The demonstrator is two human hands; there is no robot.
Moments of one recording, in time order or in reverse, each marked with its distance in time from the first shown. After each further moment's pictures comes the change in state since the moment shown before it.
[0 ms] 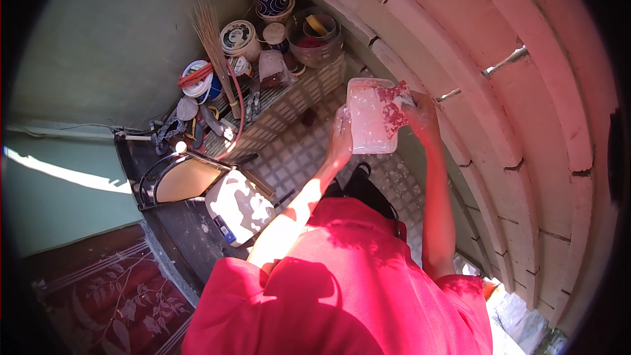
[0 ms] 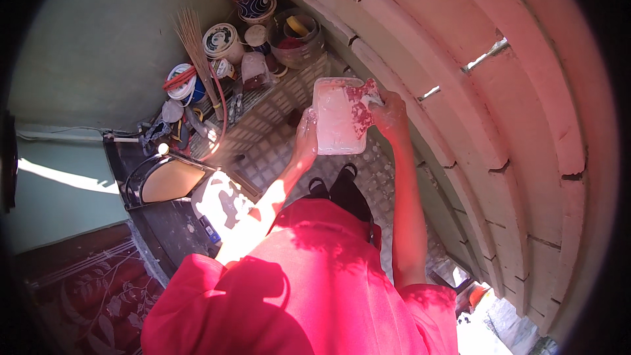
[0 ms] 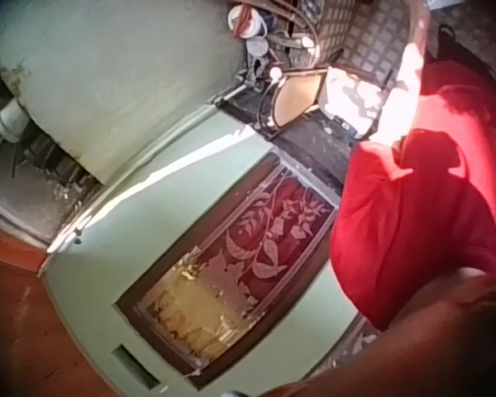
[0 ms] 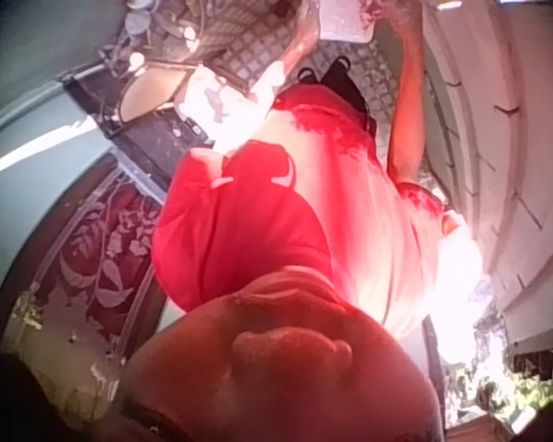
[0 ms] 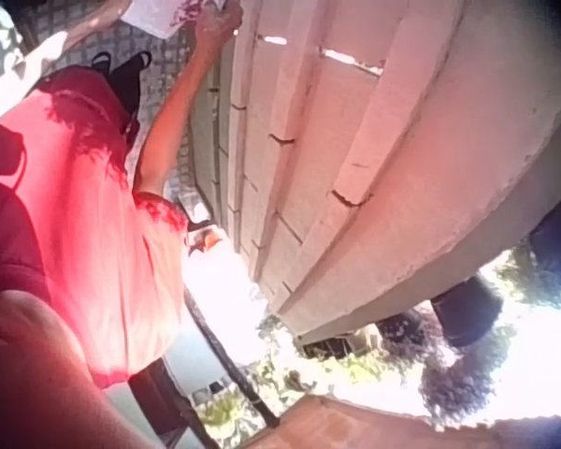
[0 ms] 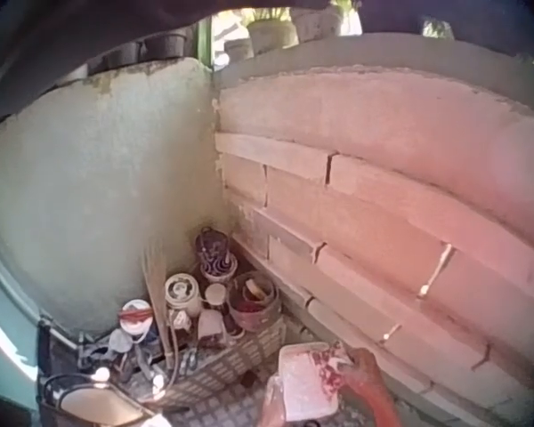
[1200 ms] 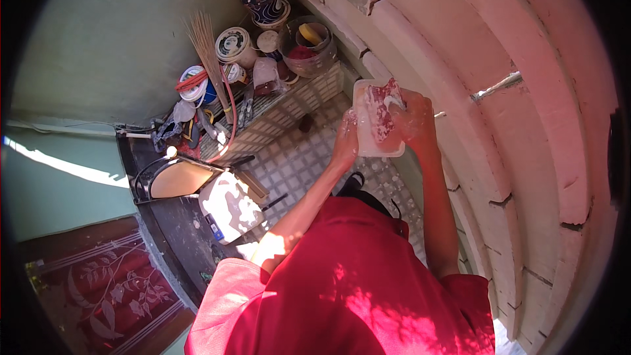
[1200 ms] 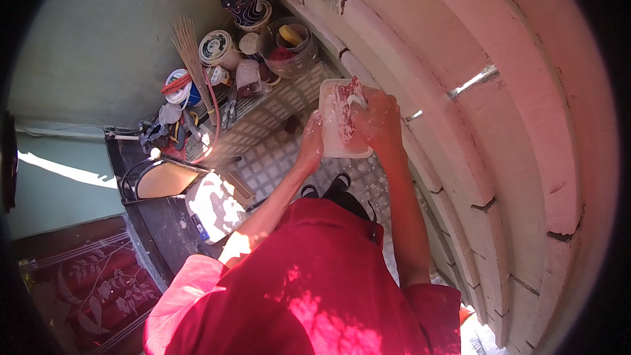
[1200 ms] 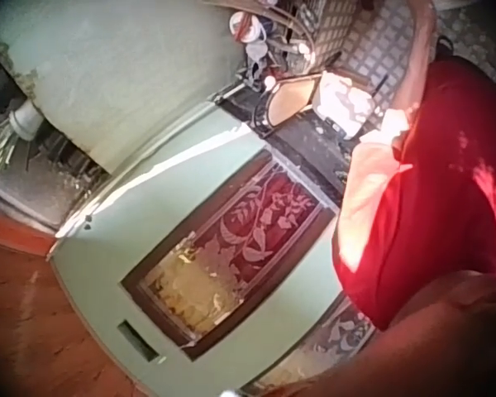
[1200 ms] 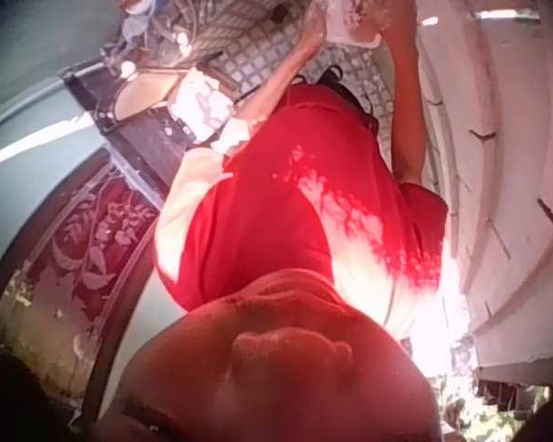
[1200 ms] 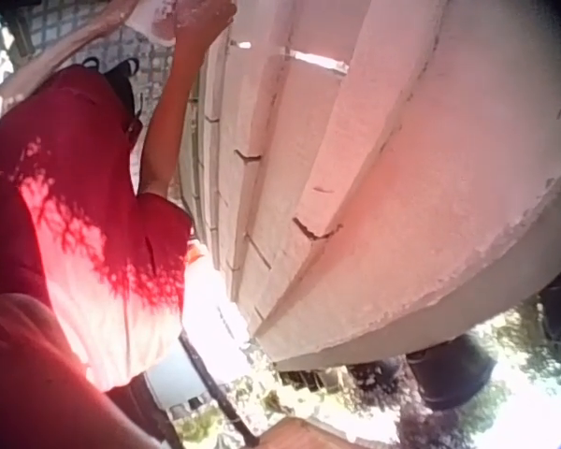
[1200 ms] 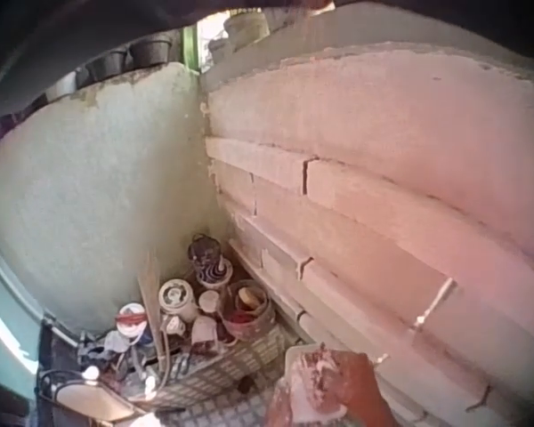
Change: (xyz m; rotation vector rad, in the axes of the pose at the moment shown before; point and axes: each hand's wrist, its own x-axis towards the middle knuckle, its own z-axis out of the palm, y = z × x) left_hand 0.046 0.005 0.096 -0.024 0.043 -0.020; right_hand 0.040 -0.037 -0.065 -0.133 -0.048 -0.146
